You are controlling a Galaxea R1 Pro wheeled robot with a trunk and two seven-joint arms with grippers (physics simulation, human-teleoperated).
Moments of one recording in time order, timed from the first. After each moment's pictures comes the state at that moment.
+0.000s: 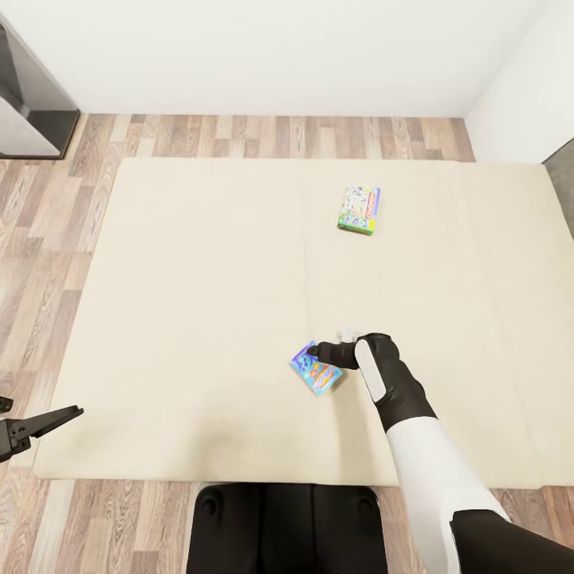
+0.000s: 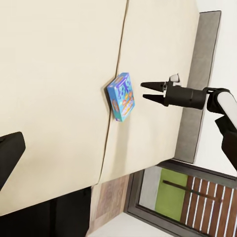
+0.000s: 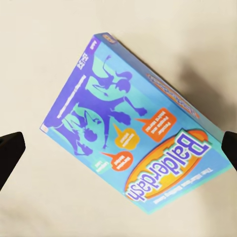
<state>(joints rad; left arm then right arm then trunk) -0.28 0.47 0.67 -1.35 0.16 1.00 -1.57 -0.90 0.17 -0.05 -0.94 -0.26 0.92 -0.05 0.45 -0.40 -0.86</state>
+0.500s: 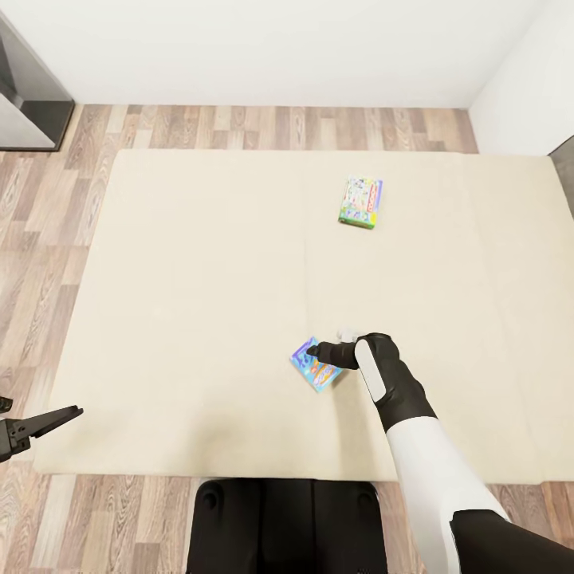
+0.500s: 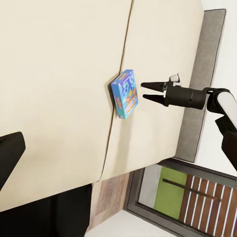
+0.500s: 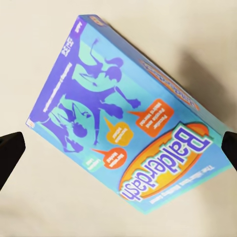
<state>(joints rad) -0.28 0.47 0.67 -1.35 0.16 1.00 -1.57 -0.90 0.17 -0.05 -0.94 -0.26 0.92 -0.05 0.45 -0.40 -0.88</state>
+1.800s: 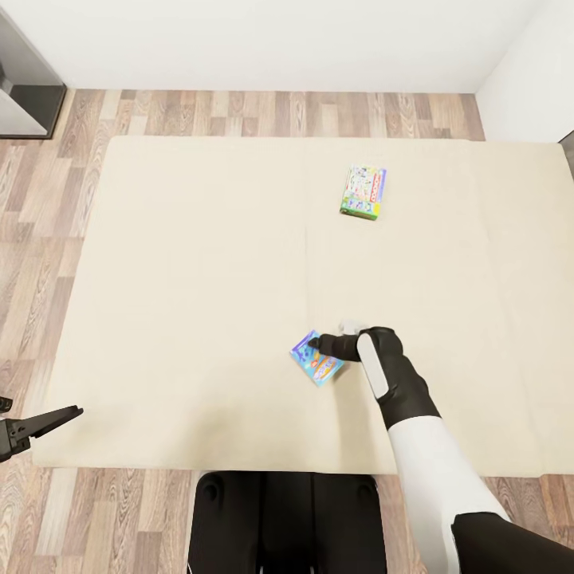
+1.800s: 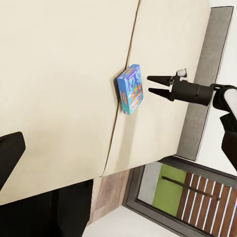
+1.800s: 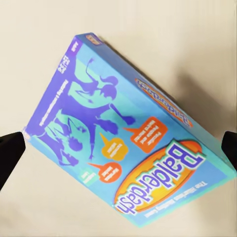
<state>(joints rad) -0.28 0.47 0.67 -1.35 0.16 1.00 -1.57 -0.90 0.17 -0.04 -1.01 -0.25 0.93 -0.05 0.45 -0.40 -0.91</state>
